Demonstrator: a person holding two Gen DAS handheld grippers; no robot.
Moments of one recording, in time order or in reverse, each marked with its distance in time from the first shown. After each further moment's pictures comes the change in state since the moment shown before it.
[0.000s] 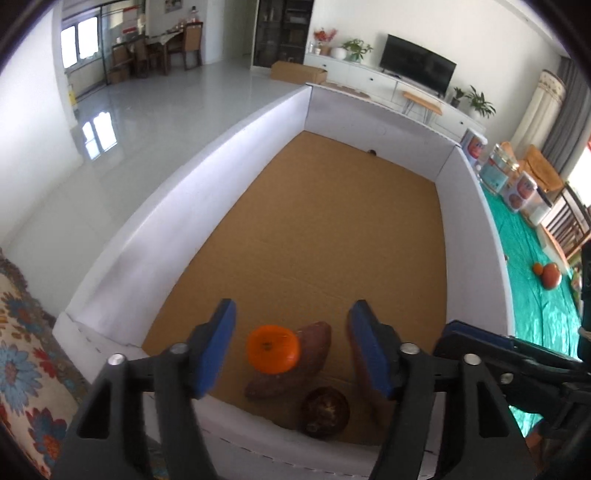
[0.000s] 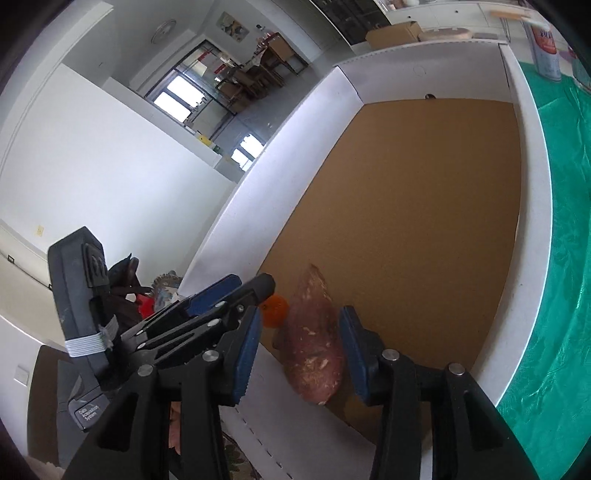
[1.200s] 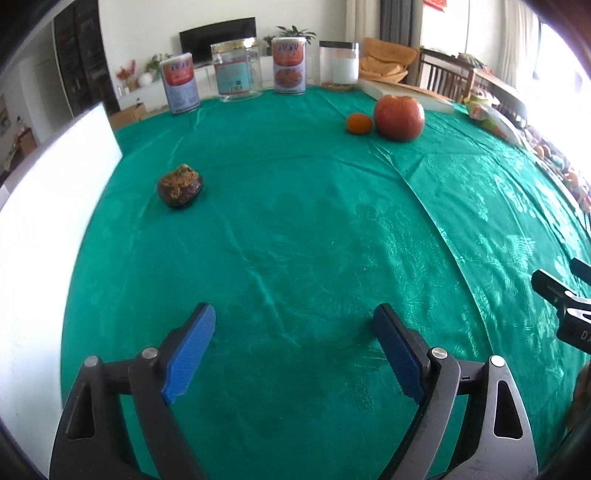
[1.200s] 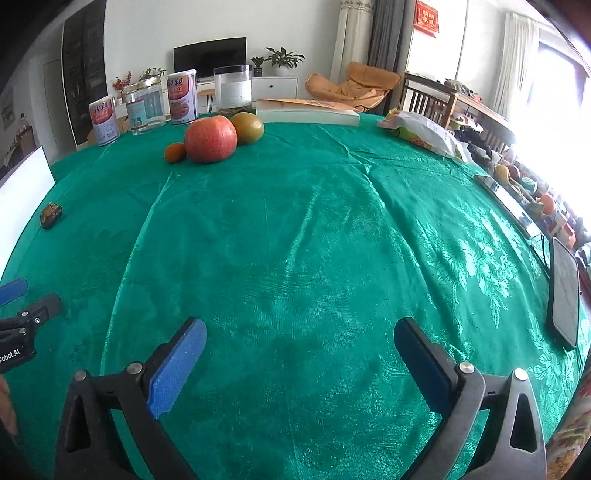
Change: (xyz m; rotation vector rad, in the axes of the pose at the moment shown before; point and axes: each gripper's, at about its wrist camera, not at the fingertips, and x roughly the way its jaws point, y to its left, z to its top) left arm 0.068 -0.347 -0.115 0.620 0.017 -0.300; right arm -0.304 -0.272 -0.177 0.361 -0.344 -1.118
